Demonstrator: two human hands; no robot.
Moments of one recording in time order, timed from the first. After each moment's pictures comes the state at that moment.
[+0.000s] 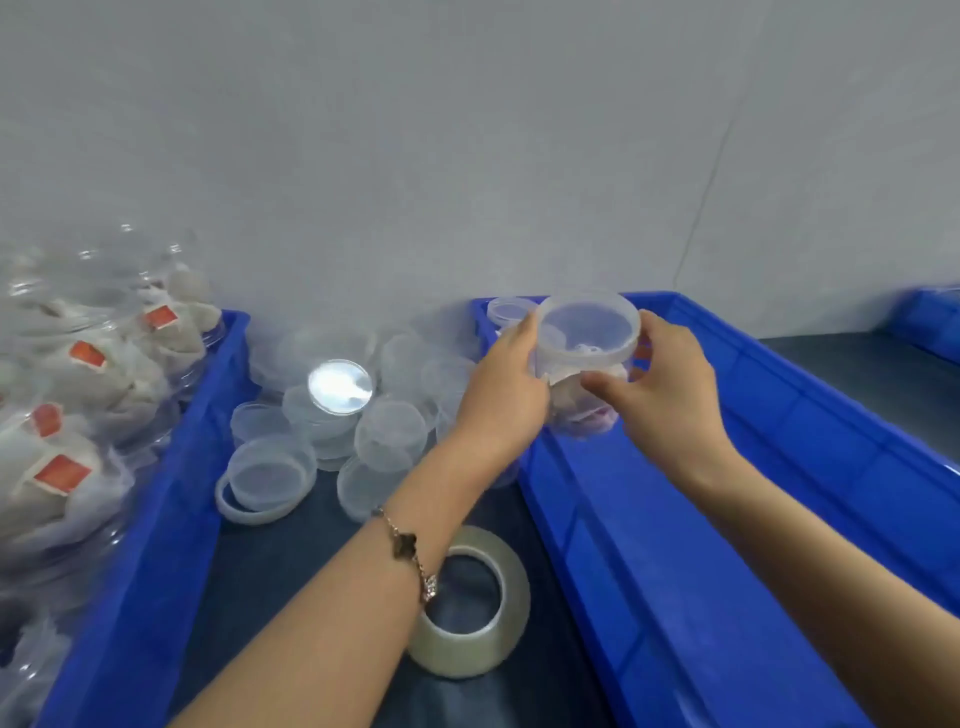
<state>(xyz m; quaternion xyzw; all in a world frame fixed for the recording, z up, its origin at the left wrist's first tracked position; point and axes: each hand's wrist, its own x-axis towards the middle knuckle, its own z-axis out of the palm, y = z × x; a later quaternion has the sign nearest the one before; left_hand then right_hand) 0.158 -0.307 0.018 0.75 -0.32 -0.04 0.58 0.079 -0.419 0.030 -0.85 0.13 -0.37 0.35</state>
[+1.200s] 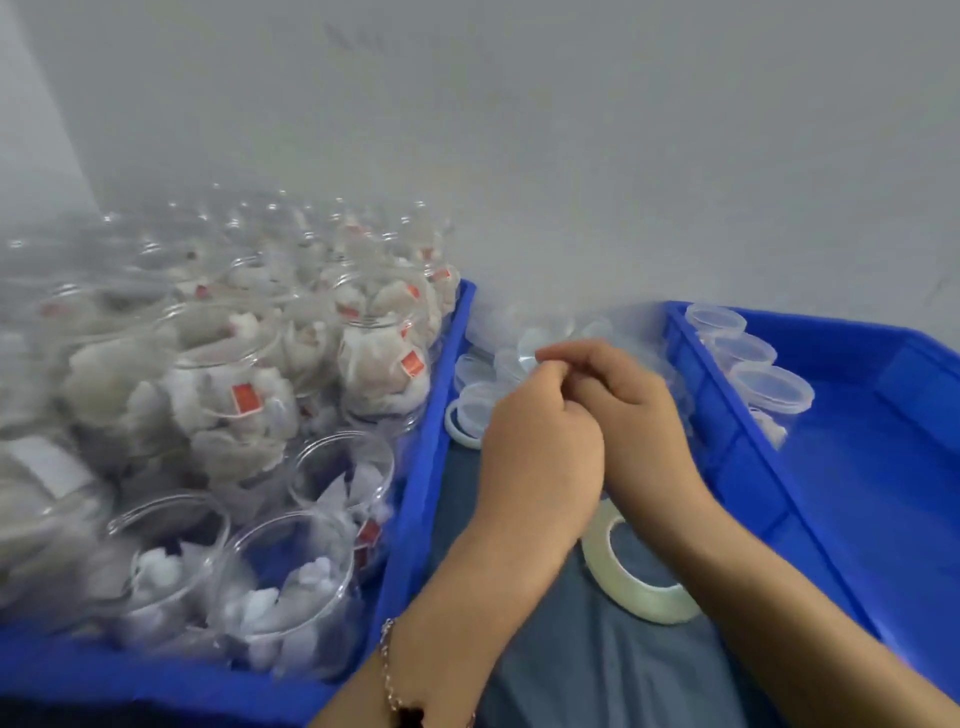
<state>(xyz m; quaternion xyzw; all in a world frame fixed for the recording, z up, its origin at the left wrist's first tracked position) 0.082 -0.128 0.026 0.80 -0.09 0.09 0.59 0.080 -0.201 0.032 -0.80 -0.05 -0.21 0.57</state>
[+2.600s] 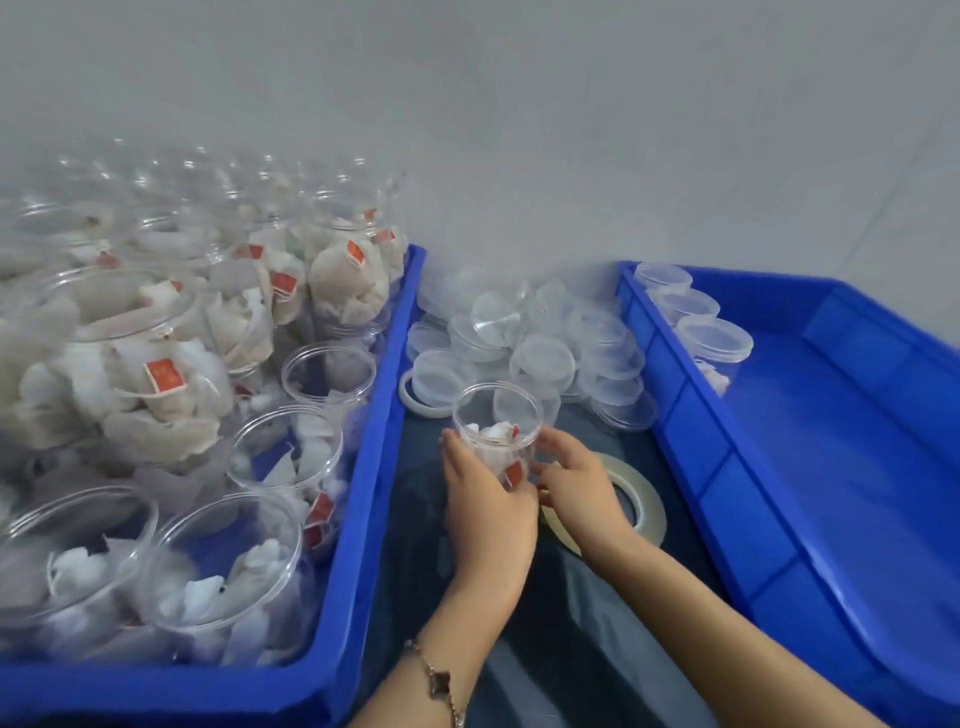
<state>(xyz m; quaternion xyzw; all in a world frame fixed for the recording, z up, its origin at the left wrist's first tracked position) 0.088 -0.151 -0.096 0.83 0.06 0.04 0.55 0.086 -0.239 -0.092 -0.76 0.12 -0.07 0.64</state>
